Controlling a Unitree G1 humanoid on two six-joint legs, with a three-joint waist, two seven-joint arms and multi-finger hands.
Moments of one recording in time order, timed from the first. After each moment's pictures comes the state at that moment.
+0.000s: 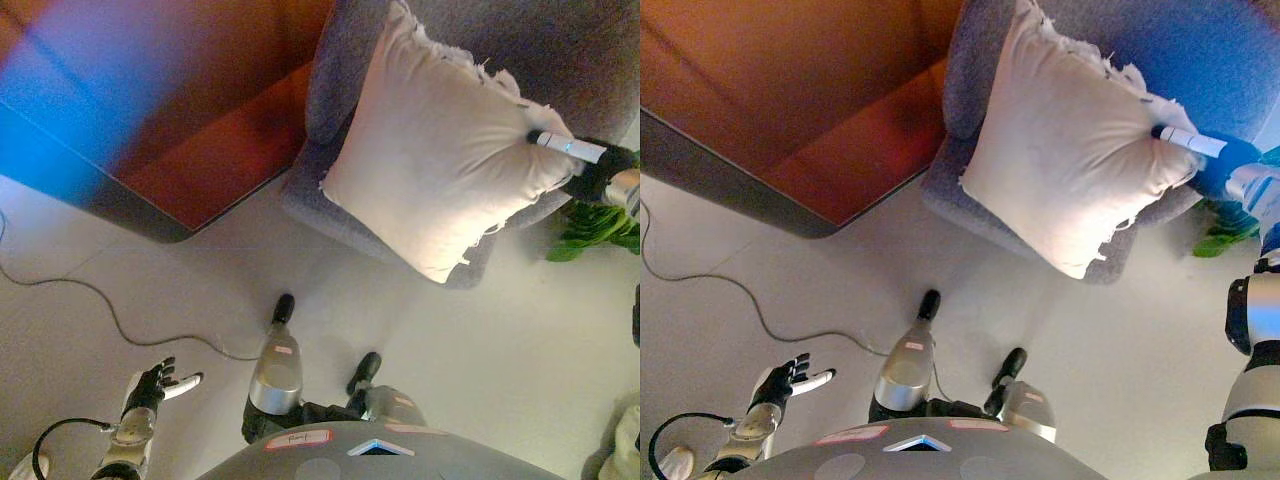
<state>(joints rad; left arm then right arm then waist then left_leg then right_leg) 0.15 0.47 -0.04 1.11 -0.12 -0.25 0.04 -0.99 -0.93 0.23 1.31 0.61 0.31 0.44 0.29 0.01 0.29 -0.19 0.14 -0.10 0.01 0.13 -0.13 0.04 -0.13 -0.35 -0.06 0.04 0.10</state>
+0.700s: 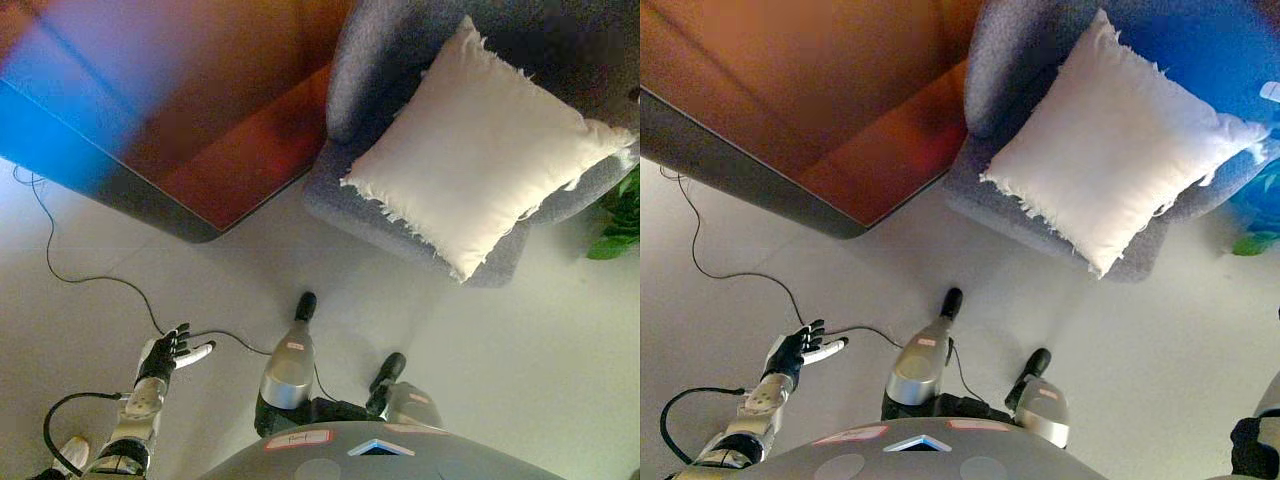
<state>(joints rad) 0.09 0.47 -0.06 1.08 -0.17 -0.27 0.01 -1.14 -1.10 0.23 1.34 0.45 0.33 0.25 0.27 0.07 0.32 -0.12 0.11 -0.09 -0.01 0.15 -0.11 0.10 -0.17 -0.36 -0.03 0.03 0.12</state>
